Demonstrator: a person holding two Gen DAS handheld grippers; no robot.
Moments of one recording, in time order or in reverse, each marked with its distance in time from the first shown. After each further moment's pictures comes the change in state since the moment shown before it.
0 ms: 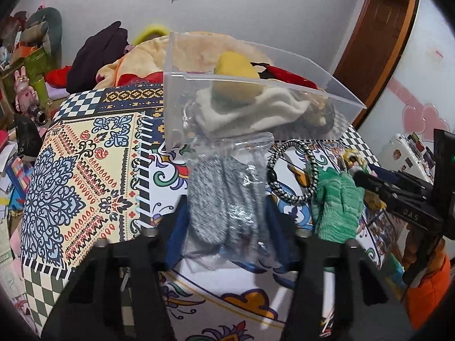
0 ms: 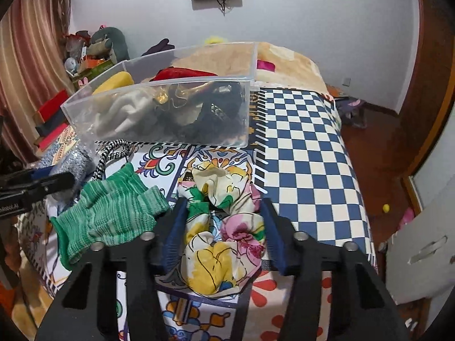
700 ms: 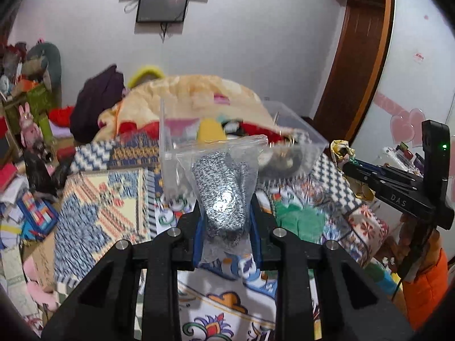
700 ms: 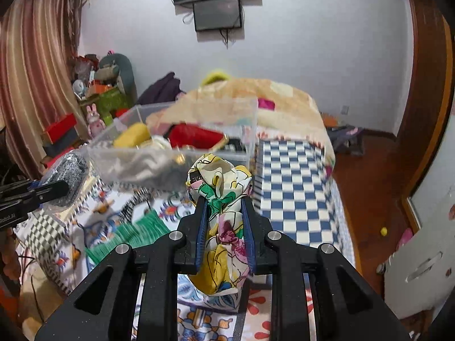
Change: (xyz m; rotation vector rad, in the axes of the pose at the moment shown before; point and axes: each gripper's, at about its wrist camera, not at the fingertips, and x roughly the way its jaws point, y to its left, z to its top) left arm -0.074 -0.029 0.023 0.077 -0.195 0.006; right arm -0.049 0.007 0.040 -0.018 -0.180 0.012
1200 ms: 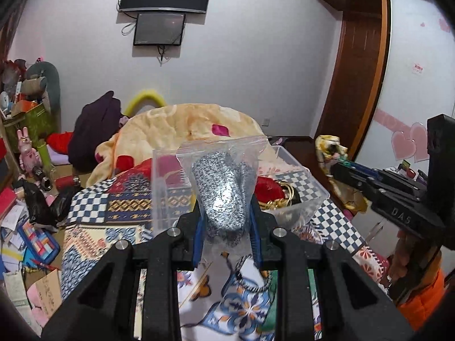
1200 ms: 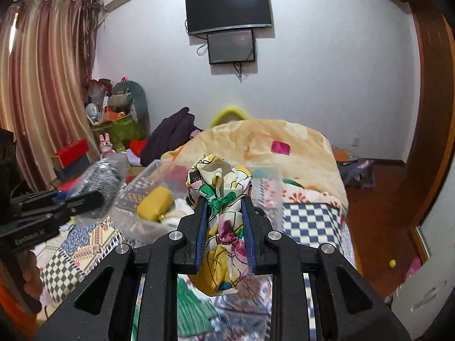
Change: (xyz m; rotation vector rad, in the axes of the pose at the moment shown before) left arm 0.022 -0.005 0.059 0.014 -0.088 -0.002; right arm 0.013 0.025 0.050 -0.026 -0.136 0.051
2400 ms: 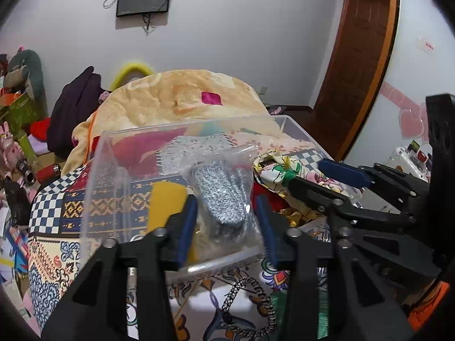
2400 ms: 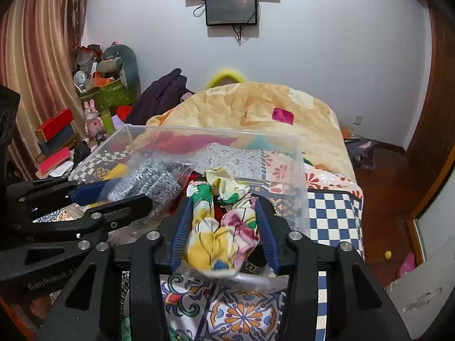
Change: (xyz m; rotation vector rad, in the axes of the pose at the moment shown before) left arm 0.101 -0.013 0.005 0.015 0.166 -0.008; right arm 0.061 -0.011 -0.004 -0.027 0.178 -0.036
